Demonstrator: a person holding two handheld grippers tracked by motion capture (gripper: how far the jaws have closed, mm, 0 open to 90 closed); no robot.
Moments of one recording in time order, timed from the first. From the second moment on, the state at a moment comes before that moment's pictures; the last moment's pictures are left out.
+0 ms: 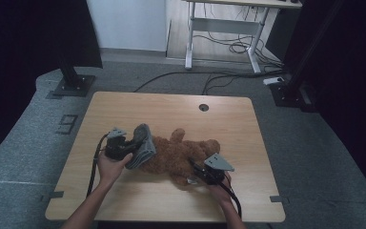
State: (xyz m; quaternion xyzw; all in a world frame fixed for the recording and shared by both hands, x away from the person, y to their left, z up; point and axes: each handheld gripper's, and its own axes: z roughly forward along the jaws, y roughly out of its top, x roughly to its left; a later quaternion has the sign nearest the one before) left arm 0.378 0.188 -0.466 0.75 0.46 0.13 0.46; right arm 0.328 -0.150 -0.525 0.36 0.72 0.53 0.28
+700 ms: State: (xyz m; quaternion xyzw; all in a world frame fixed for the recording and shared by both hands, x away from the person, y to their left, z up) left arm 0.406 0.025 -0.450 0.83 0.36 0.09 0.42; right arm 0.326 -0.151 -0.526 0.34 0.73 0.52 0.29
